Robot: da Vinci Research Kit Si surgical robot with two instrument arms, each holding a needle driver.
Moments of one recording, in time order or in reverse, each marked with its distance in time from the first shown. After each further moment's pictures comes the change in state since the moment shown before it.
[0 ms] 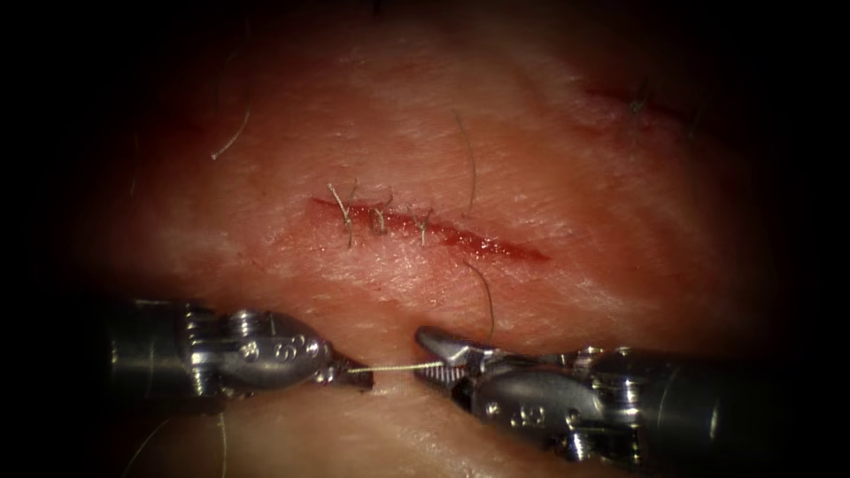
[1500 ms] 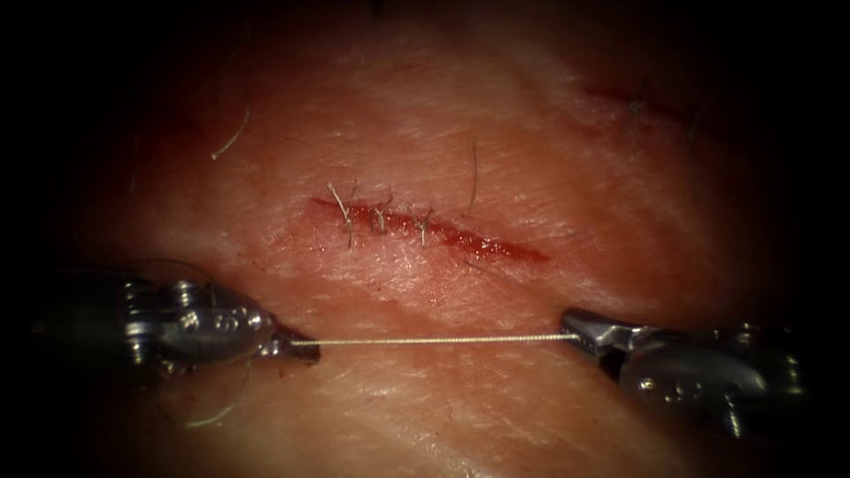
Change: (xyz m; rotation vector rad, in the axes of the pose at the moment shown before) right arm -0.007 0.002 -0.009 -0.036 -0.074 0.003; left arm -0.002 -0.002 -0.005 0.104 -0.022 -0.014
